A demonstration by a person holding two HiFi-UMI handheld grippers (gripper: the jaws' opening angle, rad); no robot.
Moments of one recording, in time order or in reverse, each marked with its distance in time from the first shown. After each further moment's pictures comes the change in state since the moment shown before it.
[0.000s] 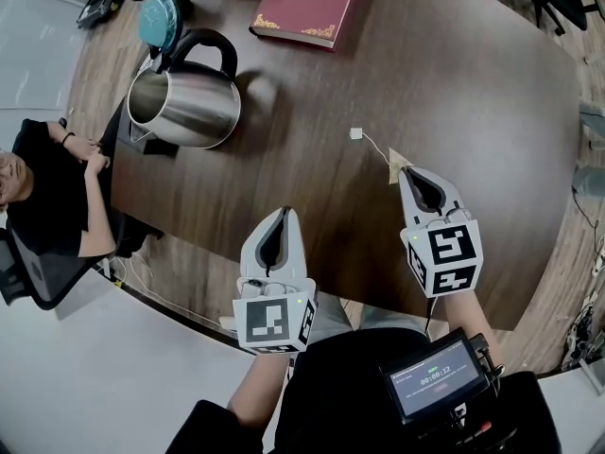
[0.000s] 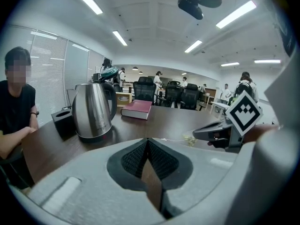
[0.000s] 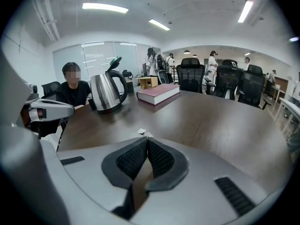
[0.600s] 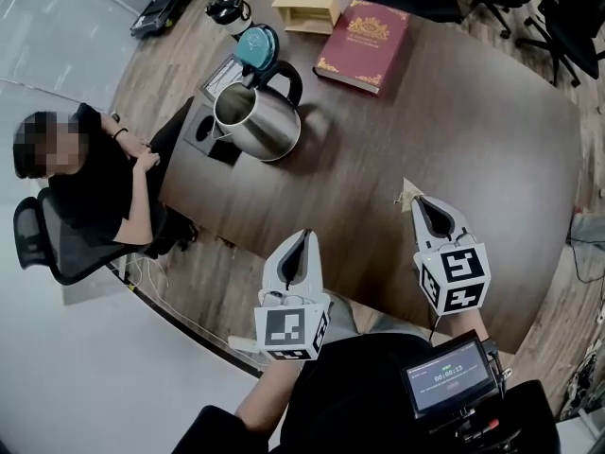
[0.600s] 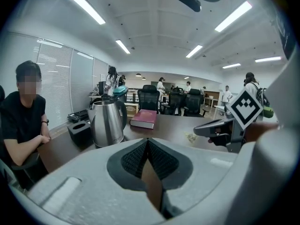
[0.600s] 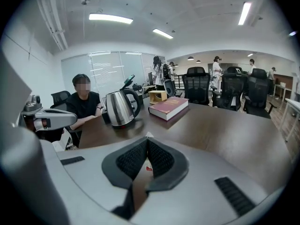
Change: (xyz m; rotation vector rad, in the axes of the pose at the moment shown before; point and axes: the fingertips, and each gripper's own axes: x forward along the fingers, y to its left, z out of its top) left arm -0.071 0.018 0.033 0.008 -0.064 0.054; right arm -0.049 0.049 0.051 -0.003 -0.091 0.073
